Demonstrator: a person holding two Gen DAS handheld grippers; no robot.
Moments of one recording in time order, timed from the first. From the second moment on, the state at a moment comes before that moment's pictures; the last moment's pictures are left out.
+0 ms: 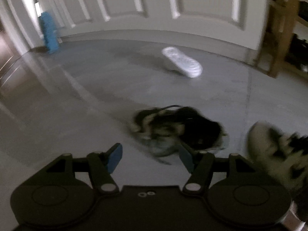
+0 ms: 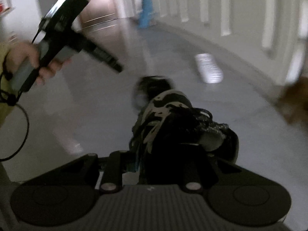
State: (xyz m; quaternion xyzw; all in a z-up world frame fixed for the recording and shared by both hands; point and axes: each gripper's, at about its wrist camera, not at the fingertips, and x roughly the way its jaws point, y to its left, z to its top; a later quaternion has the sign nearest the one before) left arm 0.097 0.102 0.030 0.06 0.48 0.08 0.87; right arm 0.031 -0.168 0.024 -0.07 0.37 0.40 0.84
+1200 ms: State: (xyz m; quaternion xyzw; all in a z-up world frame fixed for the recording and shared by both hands) left arm 0.092 -0.053 0.002 0.16 0.50 -0.05 0.85; right arm -0.183 -0.513 -0.044 0.04 0.39 -0.20 0.90
